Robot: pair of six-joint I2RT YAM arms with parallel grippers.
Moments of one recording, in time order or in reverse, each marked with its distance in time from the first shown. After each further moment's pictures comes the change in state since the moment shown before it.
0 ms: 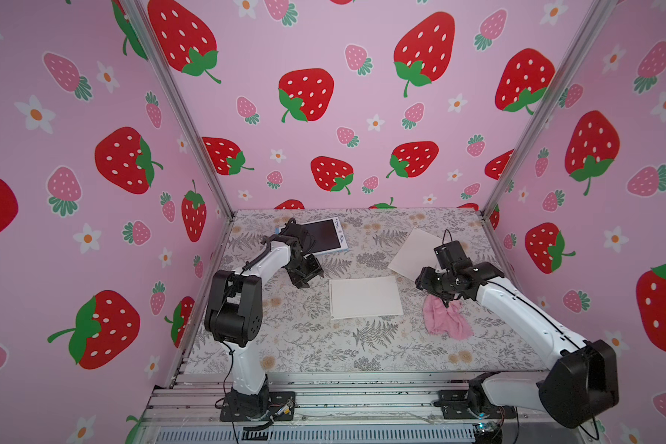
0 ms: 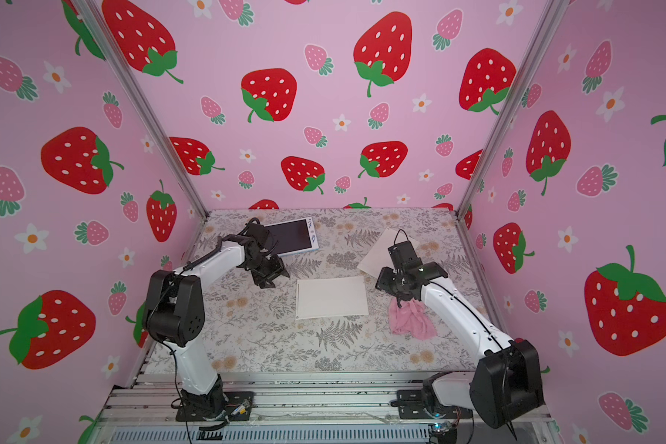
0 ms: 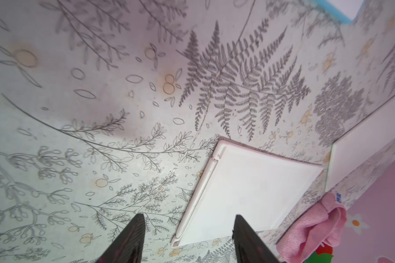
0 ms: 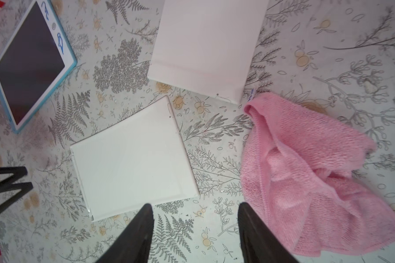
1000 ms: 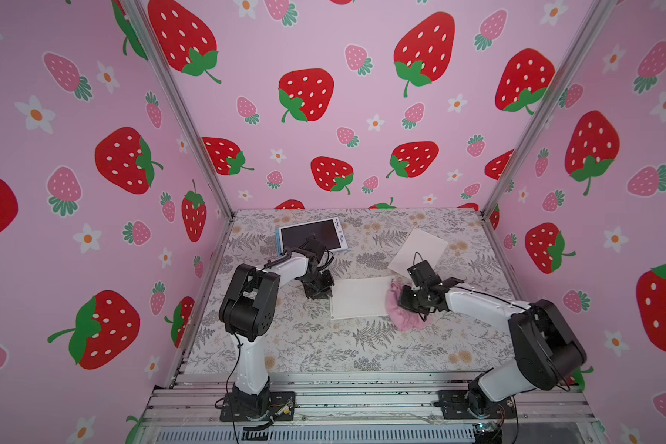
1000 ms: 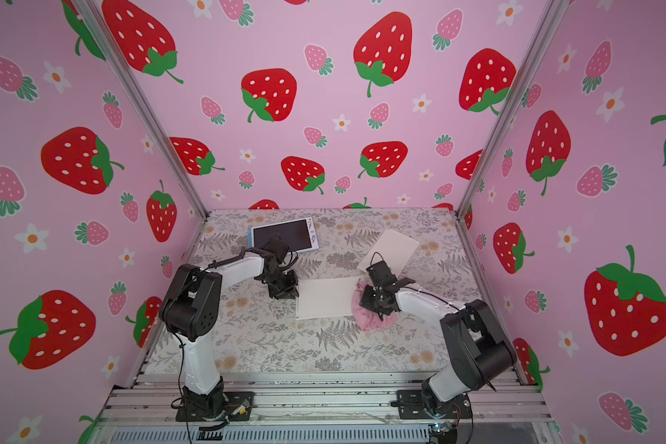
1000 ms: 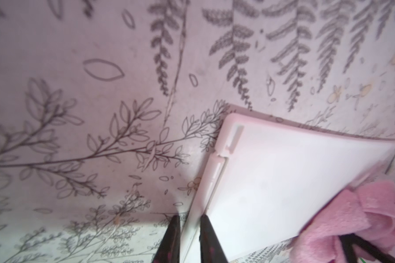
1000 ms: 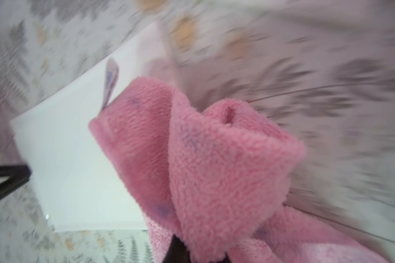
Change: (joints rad) left arm -0.165 0.110 -0.106 0.136 0.002 0.035; right arm 0.015 0.140 -0.246 0.311 -0.074 0.119
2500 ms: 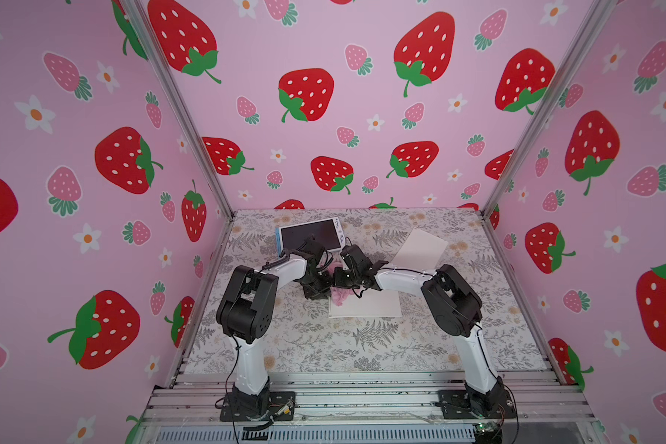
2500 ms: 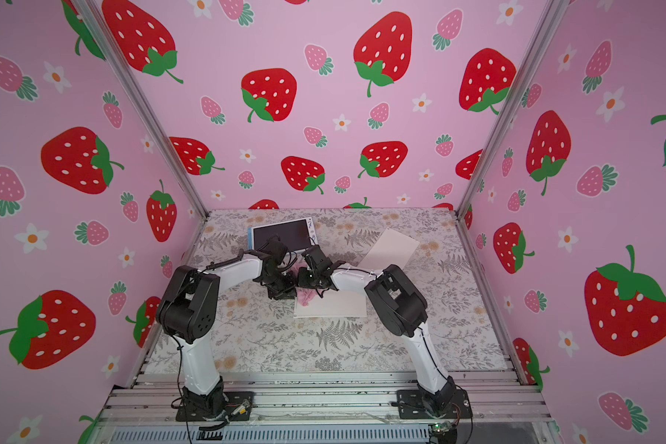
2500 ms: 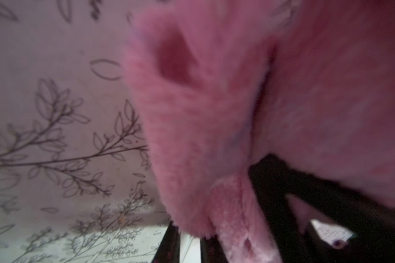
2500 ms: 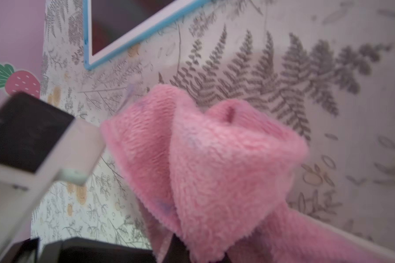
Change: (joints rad) left arm 0.003 -0.027 -0.045 0.043 0.000 0.012; right arm 0.334 0.677 0.645 0.327 -0.145 -0.050
